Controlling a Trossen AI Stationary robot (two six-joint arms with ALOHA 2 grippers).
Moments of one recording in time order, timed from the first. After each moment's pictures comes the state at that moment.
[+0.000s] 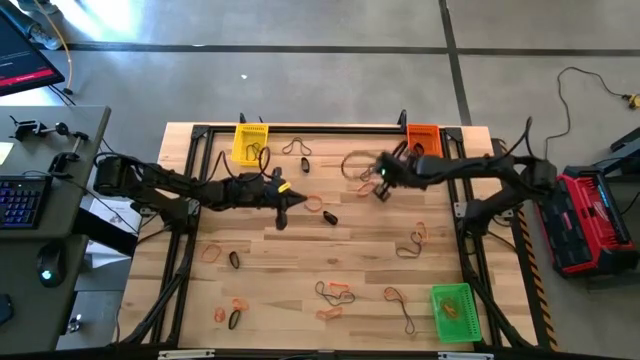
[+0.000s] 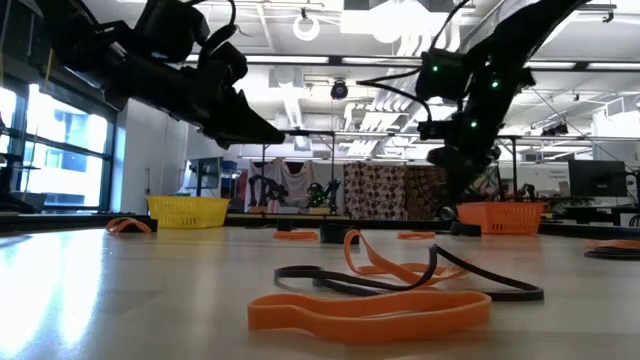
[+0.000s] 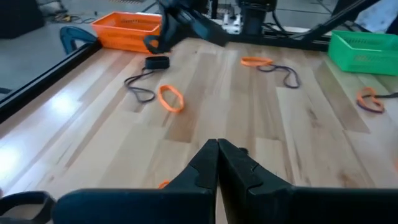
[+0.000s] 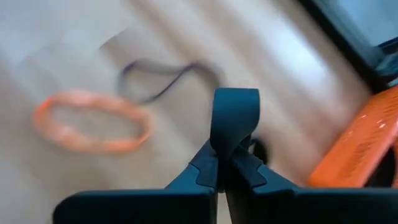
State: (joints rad) left arm 0.12 1.41 0.45 0.62 -0.04 -0.04; right arm -0.38 1.45 0.77 -0.46 0.39 0.23
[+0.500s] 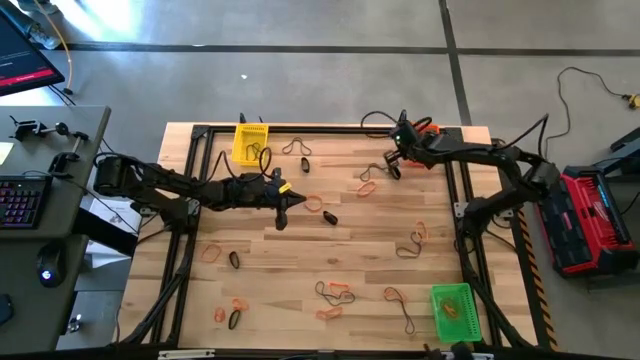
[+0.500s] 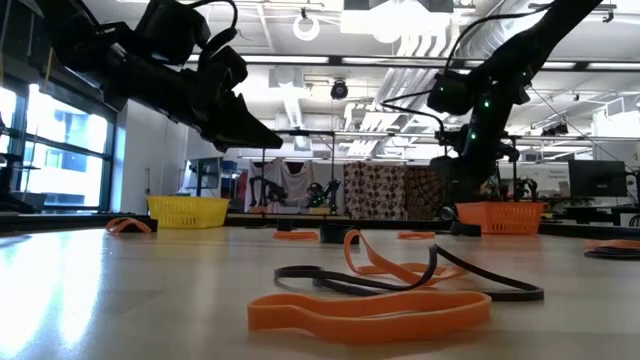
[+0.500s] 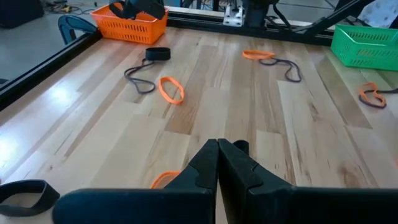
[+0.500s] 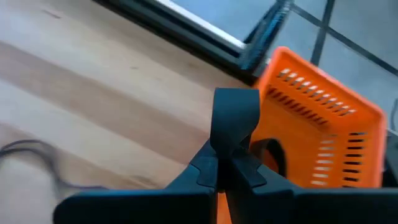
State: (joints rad) left arm 0.12 1.41 0.45 0.60 -0.04 -0.06; right arm -0.71 1.45 0.77 -0.38 0.45 0.23
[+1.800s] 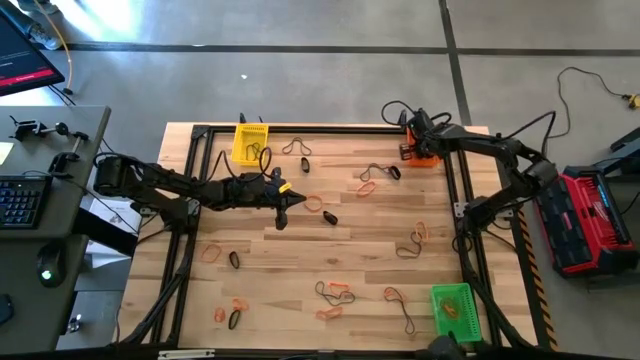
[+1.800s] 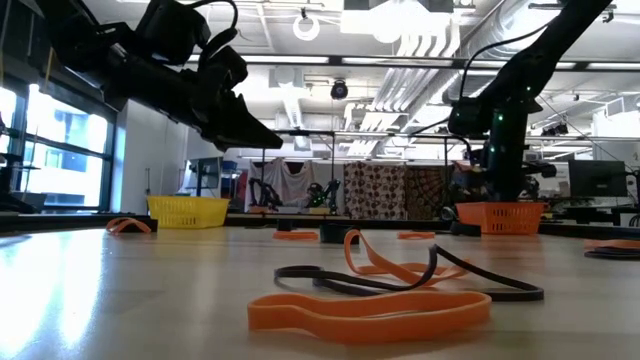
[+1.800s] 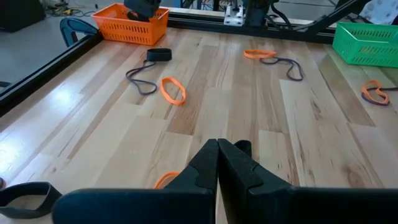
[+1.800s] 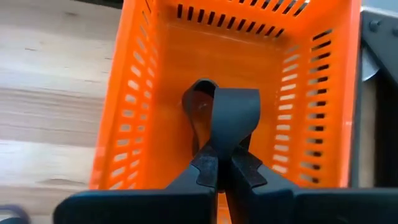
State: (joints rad) left arm 0.12 1.41 0.45 0.60 -0.04 -0.04; right arm -0.94 1.49 0.77 -0.52 0.32 0.43
